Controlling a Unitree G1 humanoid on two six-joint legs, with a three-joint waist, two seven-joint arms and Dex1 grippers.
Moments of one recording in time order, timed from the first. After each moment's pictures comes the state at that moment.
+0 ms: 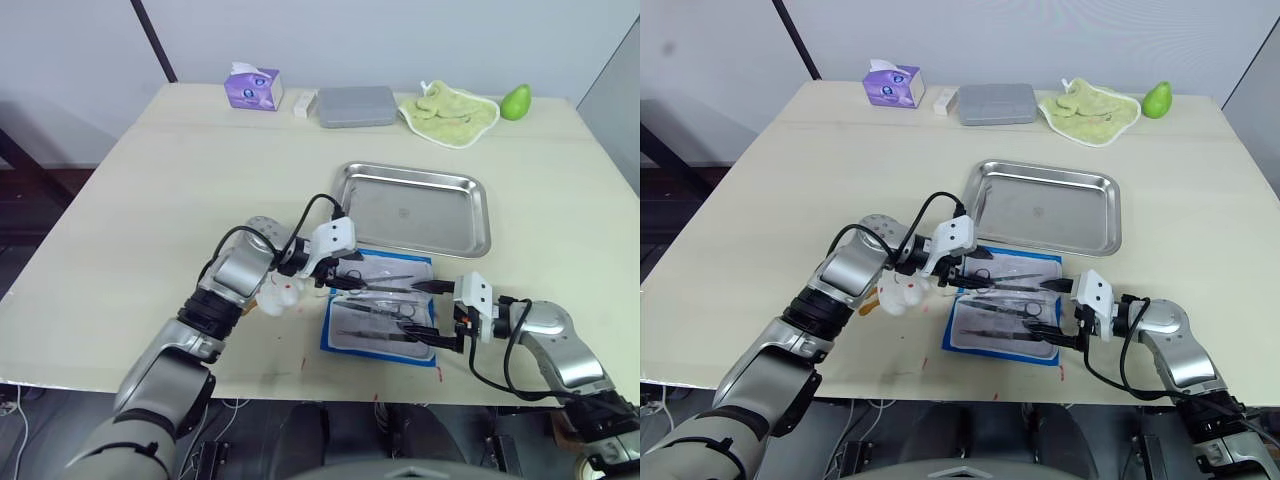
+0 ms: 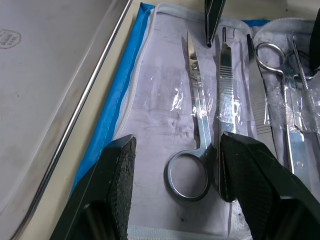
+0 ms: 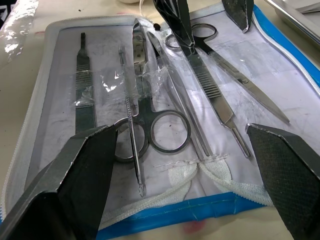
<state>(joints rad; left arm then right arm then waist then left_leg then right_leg) -0.71 0.51 -0.41 0.22 -0.03 0.34 -1.21 -0.14 -0.55 0.18 0.05 0.26 0.03 1.11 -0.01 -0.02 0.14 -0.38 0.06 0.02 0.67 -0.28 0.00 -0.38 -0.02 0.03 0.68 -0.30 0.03</state>
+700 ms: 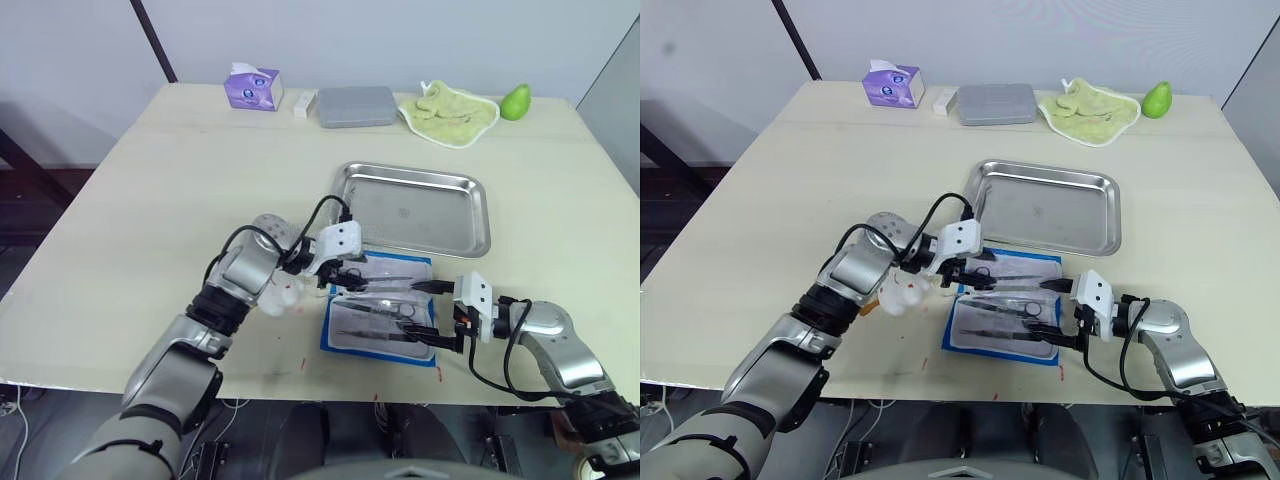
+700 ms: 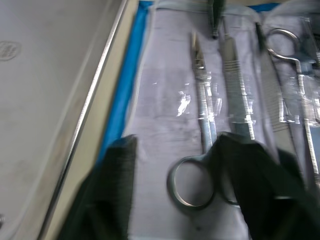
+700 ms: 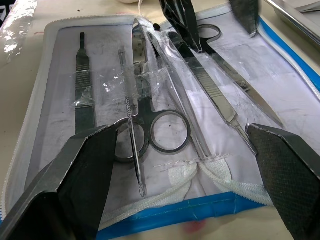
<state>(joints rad) -0.73 0.49 -0.43 0.27 0.05 0.25 -1.24 -0.13 -0.55 0.18 0.04 0.26 0.03 1.10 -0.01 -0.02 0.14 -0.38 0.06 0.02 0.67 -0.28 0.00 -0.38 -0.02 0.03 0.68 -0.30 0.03</state>
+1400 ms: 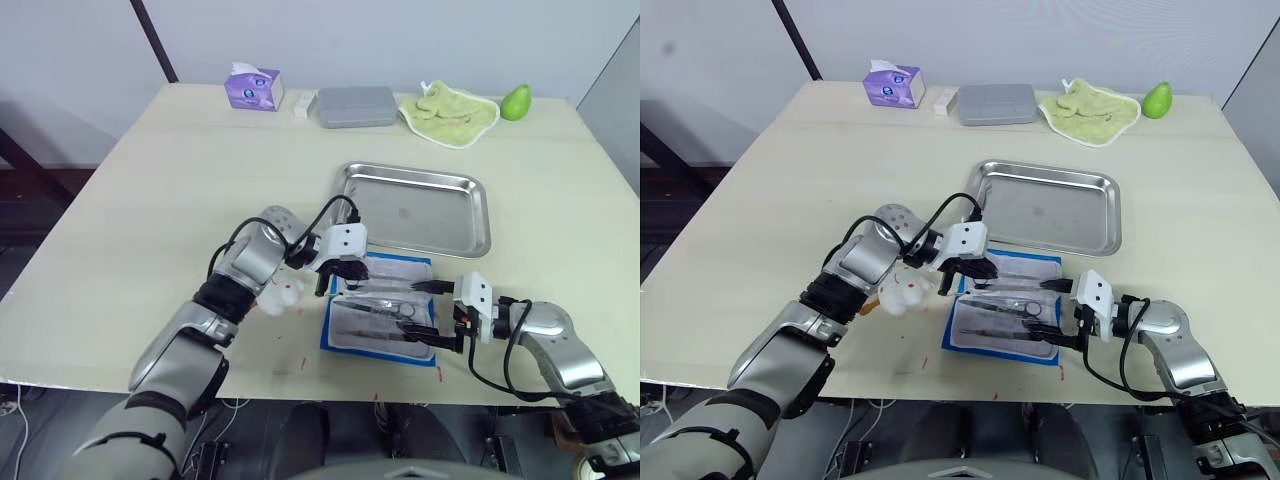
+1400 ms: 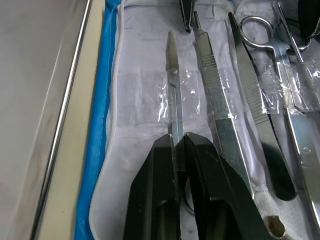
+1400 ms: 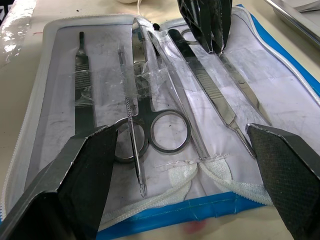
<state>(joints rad) -0.82 0.47 -0.46 0.39 0.08 0.16 -1.33 -0.13 -0.55 0.18 0.04 0.26 0.04 1.09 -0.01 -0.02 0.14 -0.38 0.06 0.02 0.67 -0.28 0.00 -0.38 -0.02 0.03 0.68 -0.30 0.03</state>
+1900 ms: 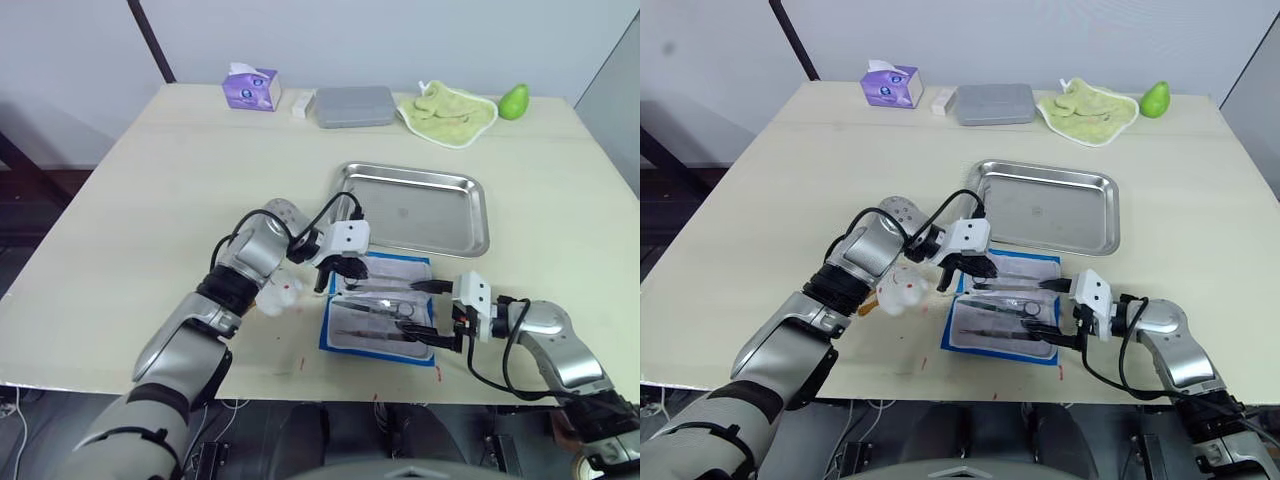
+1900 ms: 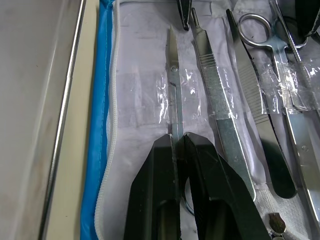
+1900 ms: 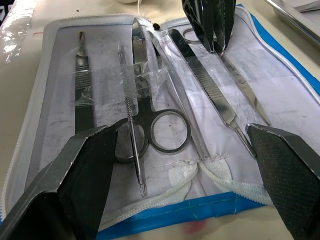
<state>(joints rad) -0.87 0.46 -0.48 0.41 0.10 0.22 -1.38 -0.14 -0.55 0.19 0.04 0.25 0.05 1.09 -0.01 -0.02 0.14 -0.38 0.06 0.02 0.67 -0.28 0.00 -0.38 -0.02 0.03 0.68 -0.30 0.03</state>
